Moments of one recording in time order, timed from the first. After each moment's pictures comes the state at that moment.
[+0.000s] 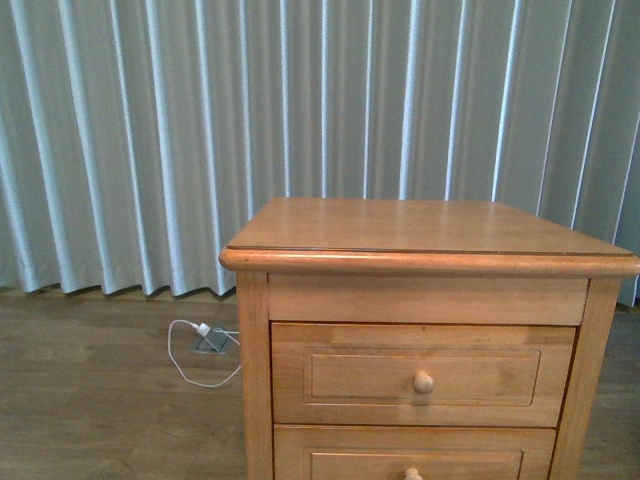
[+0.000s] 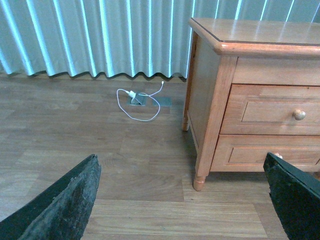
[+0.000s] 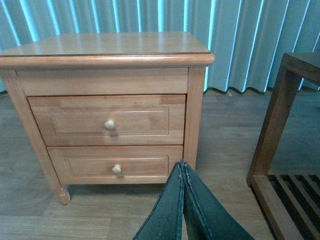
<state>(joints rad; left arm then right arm) 0.00 0.00 0.02 0.00 0.00 0.00 0.00 0.00 0.01 0.00 0.00 0.00</state>
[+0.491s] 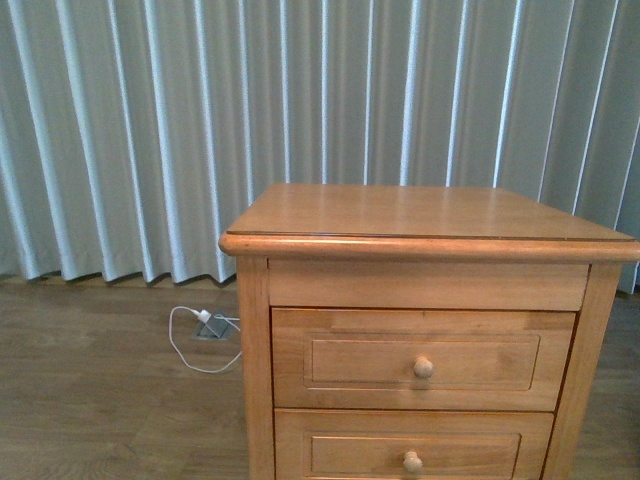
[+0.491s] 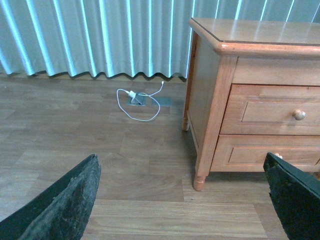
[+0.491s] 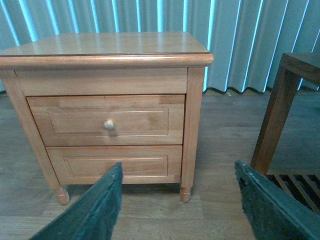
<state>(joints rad) 0.00 0.00 0.02 0.00 0.00 0.00 0.00 0.00 0.01 0.00 0.00 0.00</state>
